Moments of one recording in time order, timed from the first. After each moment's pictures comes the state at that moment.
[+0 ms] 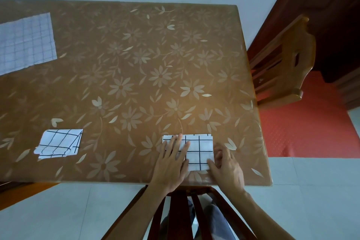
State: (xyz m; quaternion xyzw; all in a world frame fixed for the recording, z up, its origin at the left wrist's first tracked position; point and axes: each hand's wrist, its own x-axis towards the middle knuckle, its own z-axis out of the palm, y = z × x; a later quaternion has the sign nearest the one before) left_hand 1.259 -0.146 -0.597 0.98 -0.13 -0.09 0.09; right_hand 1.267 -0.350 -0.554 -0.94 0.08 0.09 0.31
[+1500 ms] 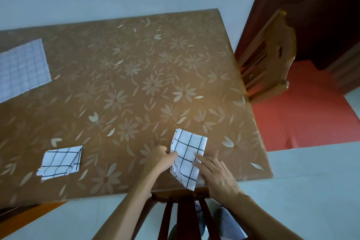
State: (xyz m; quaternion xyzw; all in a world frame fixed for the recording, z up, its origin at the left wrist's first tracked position) left_hand 1.313 -0.133 -0.523 0.86 0.23 -0.34 0.30; right_hand 1.242 -0.346 -0.569 -0.94 -0.26 0.04 0.22
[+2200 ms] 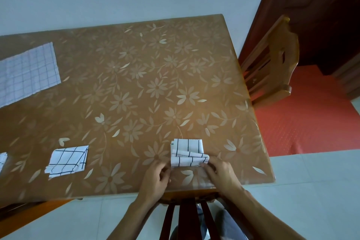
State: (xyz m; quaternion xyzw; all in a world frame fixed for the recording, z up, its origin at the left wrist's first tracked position) left_hand 1.239 -0.104 -0.544 0.88 0.09 -0.16 0.44; right_hand 1.264 -0.345 -0.566 -0.90 -0.06 0.12 0.42
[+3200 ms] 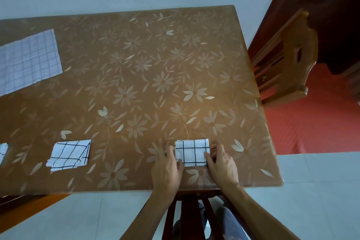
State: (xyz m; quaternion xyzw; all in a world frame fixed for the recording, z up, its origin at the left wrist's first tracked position) left_hand 1.262 -0.134 -0.561 0.98 0.11 -0.07 0.16; right_hand 1.286 -0.313 -0.566 -0.93 0.10 0.11 0.33
